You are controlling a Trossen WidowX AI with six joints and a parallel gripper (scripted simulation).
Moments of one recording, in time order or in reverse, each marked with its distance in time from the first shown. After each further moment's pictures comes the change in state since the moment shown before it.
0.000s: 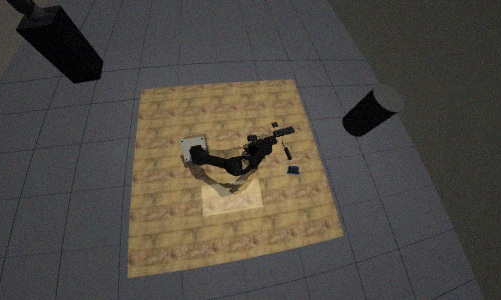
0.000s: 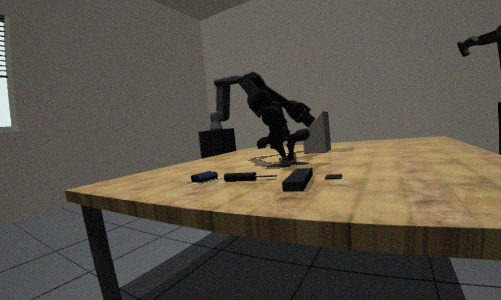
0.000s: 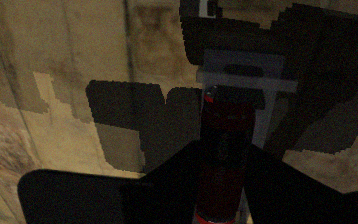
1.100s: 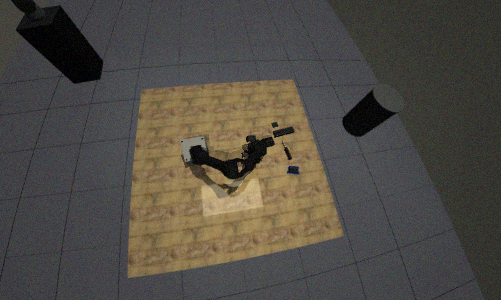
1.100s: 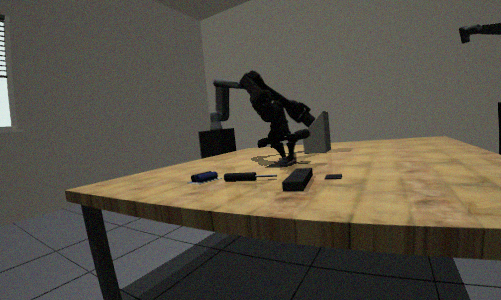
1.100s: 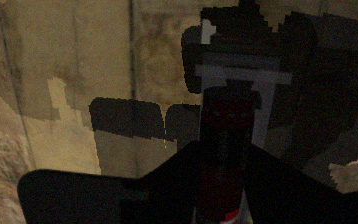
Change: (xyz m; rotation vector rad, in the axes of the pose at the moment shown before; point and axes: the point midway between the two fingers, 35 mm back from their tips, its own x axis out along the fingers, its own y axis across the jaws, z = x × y) arm 0.002 -0.001 -0.003 -0.010 -0.135 0.014
